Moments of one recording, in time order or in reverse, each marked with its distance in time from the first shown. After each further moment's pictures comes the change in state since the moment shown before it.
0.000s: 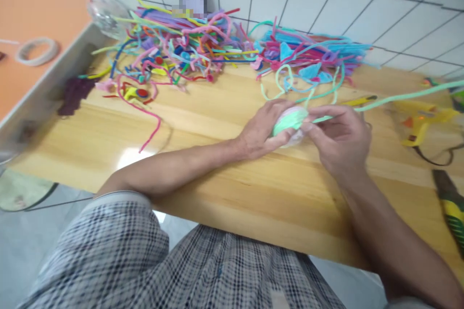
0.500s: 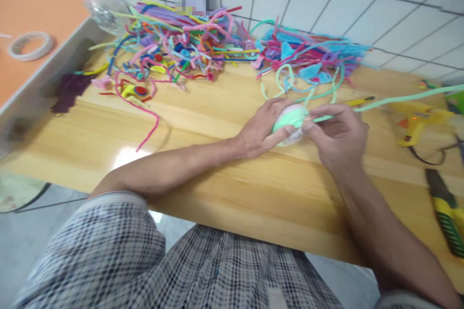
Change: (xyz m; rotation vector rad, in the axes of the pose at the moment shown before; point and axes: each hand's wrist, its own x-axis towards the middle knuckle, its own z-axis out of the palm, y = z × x) left_hand -0.001 -0.001 -0.001 -0.059 0.010 0.015; right_hand 0.005 -0.002 0.000 -0.049 0.012 -0.039
